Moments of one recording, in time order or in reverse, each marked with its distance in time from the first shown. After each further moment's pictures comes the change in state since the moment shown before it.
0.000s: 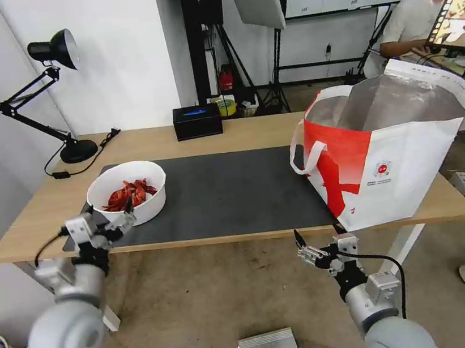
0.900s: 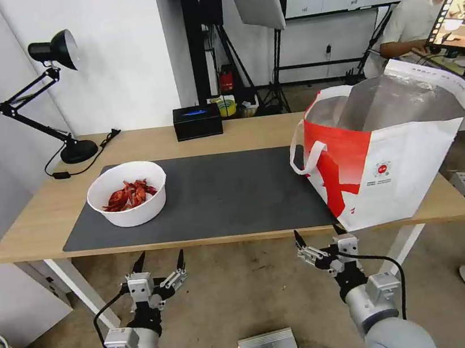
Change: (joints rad) left arm 0.396 -0.408 0.121 -0.018 0.671 -0.273 0.276; right arm -0.002 0.001 -0.001 -0.001 -0.001 0.002 0.001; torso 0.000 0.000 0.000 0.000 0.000
